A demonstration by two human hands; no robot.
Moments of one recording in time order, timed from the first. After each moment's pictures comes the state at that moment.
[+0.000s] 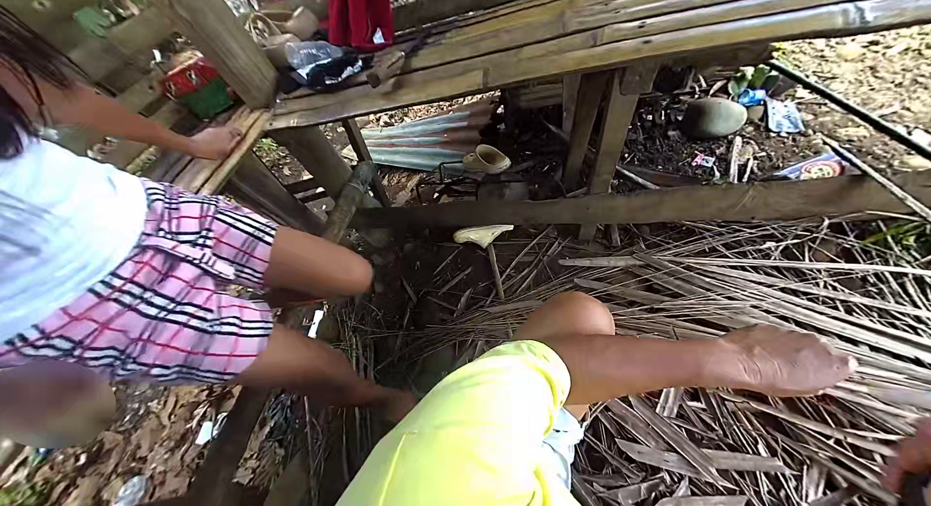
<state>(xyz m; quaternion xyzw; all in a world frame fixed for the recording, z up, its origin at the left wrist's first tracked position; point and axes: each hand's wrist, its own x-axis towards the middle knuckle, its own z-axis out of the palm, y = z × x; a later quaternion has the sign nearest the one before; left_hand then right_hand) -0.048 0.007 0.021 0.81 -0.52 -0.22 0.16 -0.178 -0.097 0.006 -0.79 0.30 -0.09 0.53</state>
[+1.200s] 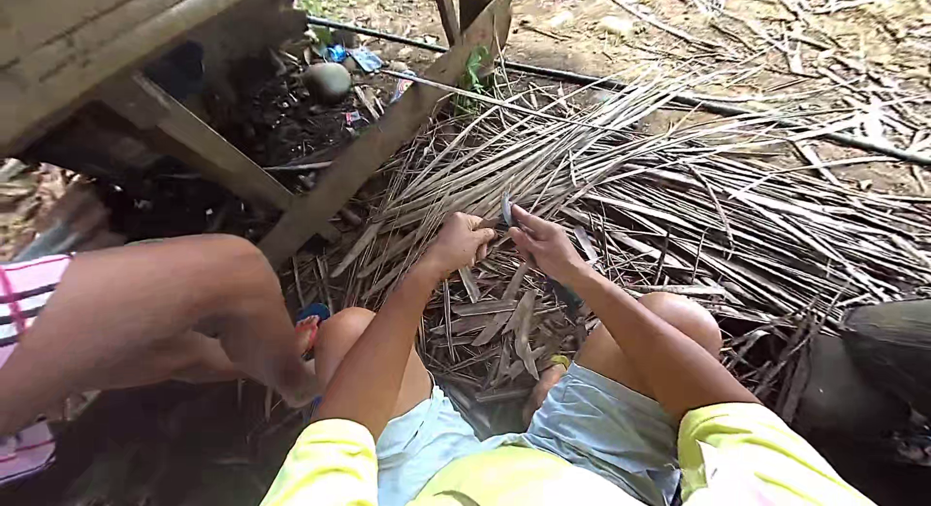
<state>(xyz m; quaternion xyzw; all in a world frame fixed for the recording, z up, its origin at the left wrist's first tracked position) -0.043 -0.013 0.002 0.72 -0.37 -0.47 0.36 -0.208 -0.124 -0.053 -0.75 0.26 -0.16 0.58</state>
